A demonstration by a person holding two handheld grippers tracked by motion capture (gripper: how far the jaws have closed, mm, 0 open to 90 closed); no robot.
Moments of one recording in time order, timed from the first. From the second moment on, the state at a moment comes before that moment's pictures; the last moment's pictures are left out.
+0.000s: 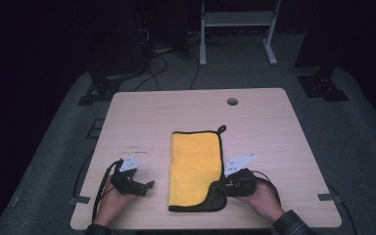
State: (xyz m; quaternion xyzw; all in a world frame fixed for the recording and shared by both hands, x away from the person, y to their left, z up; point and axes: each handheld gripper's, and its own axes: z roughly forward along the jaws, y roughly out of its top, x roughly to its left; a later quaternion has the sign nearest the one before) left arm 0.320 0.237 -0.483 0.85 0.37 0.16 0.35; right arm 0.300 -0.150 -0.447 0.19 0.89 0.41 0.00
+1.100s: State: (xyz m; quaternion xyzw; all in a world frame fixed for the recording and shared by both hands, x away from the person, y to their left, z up) left arm 0.330 0.224 -0.474 0.84 0.36 0.16 0.37; right arm 0.330 -0.196 -0.423 0.25 0.85 0.46 0.05
